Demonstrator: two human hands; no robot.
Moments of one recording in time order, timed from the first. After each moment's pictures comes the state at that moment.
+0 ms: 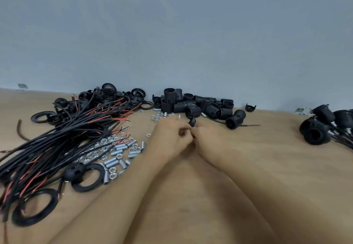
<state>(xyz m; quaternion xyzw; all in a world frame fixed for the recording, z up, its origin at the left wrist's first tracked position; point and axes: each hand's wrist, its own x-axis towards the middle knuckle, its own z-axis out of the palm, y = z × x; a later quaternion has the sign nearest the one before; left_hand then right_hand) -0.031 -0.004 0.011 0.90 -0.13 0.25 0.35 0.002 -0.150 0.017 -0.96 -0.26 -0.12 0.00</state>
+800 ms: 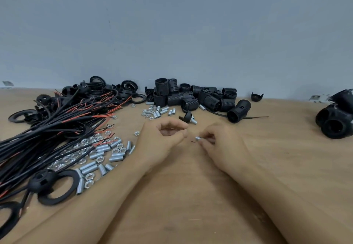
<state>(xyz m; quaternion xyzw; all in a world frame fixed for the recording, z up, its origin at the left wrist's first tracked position) -0.020 -0.009 -0.015 0.73 -0.04 0.12 0.67 -0.002 -0.184 -0.009 -0.93 -0.17 -0.13 0.28</state>
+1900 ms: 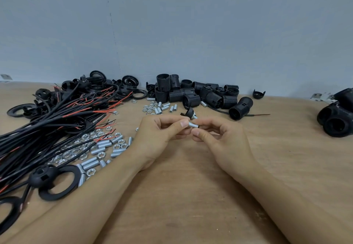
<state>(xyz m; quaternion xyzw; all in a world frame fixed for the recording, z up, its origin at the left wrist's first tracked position) -0.020 -0.005 -0.011 0.63 -0.07 0.05 0.77 -0.019 -0.174 -0.006 -0.75 -0.22 -0.10 0.62</state>
